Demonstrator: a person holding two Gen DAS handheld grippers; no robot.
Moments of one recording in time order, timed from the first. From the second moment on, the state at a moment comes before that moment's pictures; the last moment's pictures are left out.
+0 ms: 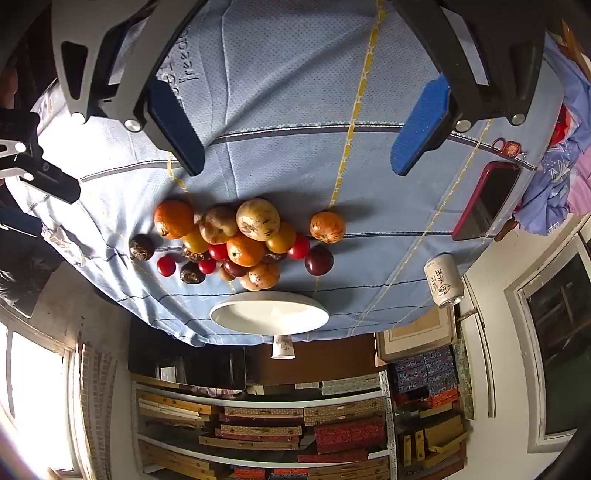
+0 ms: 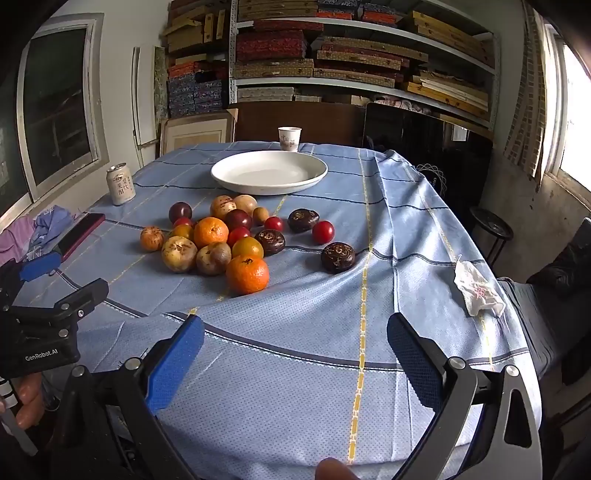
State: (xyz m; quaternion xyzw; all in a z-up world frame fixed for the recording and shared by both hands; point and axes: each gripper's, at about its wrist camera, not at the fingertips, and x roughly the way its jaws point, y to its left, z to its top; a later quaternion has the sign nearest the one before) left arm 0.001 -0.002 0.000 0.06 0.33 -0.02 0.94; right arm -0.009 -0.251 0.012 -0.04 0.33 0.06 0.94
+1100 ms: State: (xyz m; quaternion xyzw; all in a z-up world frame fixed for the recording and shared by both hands) left arm 0.004 0.006 -0.007 0.05 0.33 -0.02 0.94; right arm -0.008 -0.252 0.010 -0.04 0.34 0.06 0.94
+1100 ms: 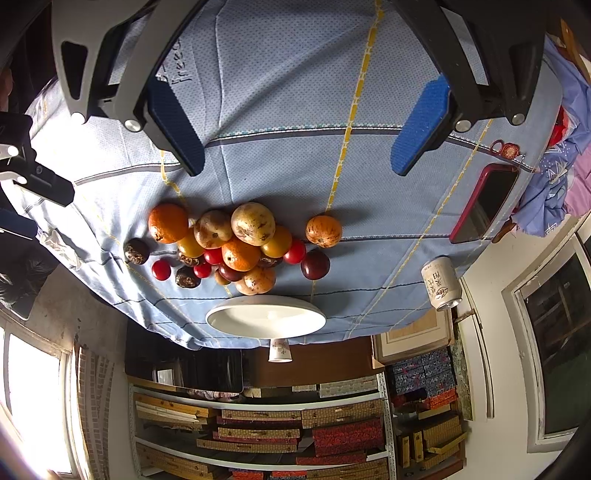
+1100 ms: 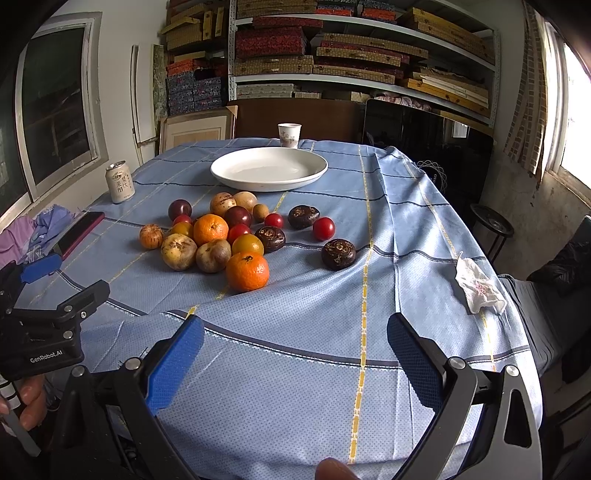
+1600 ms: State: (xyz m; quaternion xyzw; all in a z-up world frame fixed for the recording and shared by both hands) left arm 0.004 0.007 -0.009 0.05 0.33 -0.02 0.94; right arm -0.008 -0.251 0.010 -0.04 0.34 0.06 0.94
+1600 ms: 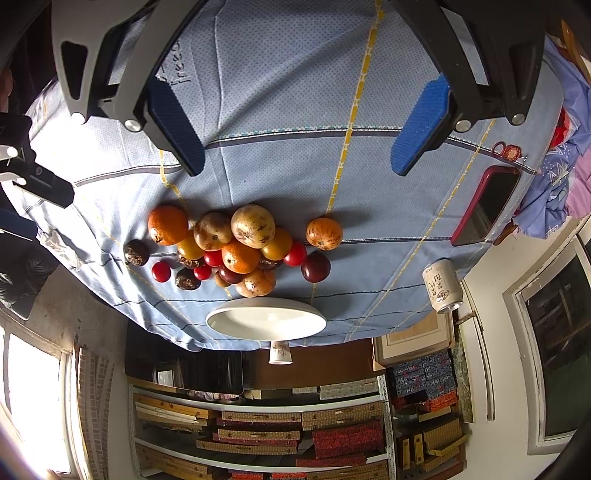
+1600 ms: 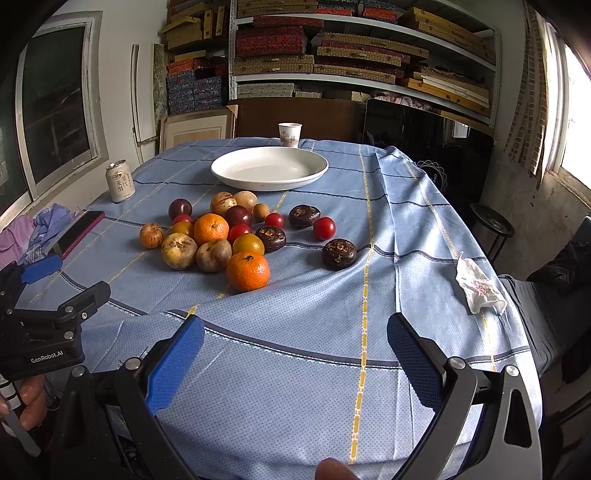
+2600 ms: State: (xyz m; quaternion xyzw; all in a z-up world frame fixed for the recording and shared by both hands) left arm 0.010 0.012 -0.018 0.03 0.35 -0.01 0.94; right arm 0.000 -0.251 0.000 -0.03 0.35 0.06 0.93
